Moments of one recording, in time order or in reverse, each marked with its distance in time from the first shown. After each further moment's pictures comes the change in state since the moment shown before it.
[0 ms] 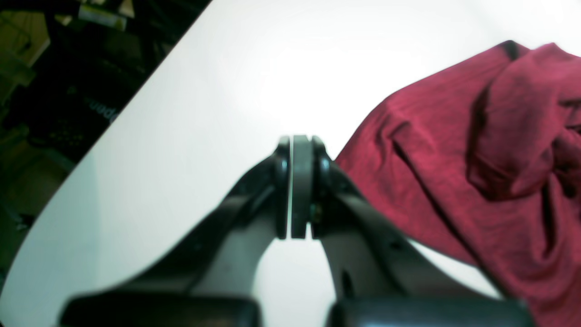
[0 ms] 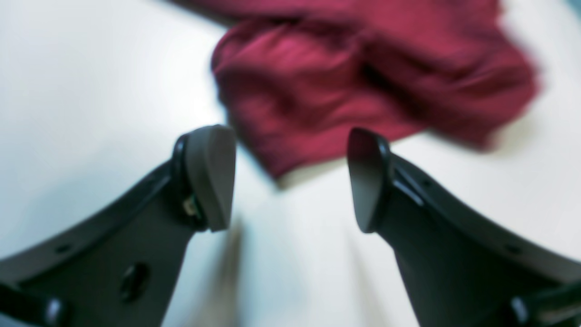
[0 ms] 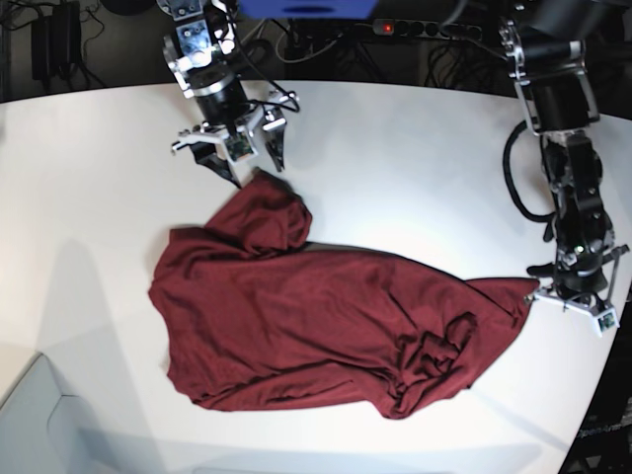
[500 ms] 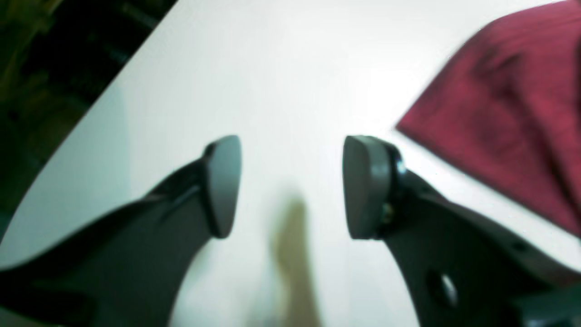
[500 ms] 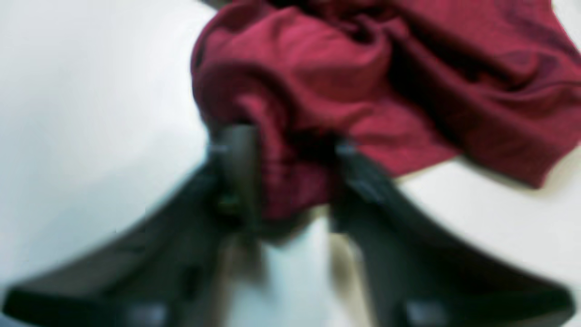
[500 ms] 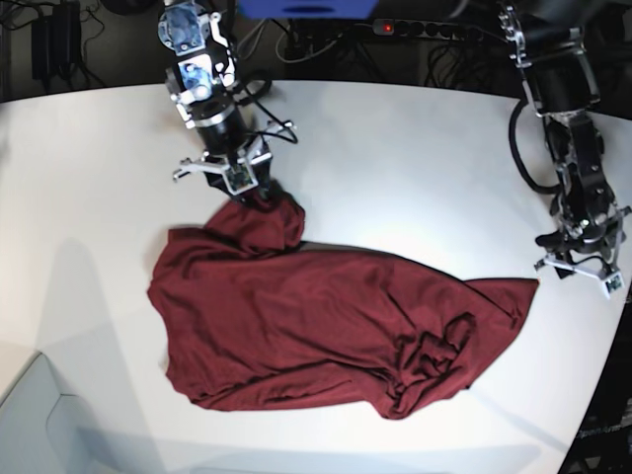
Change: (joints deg) left arm 3.7 0.2 -4.2 -2.9 0.6 0.5 0.7; right arm 7.9 0.5 1.3 -7.7 -0.1 0.0 0.4
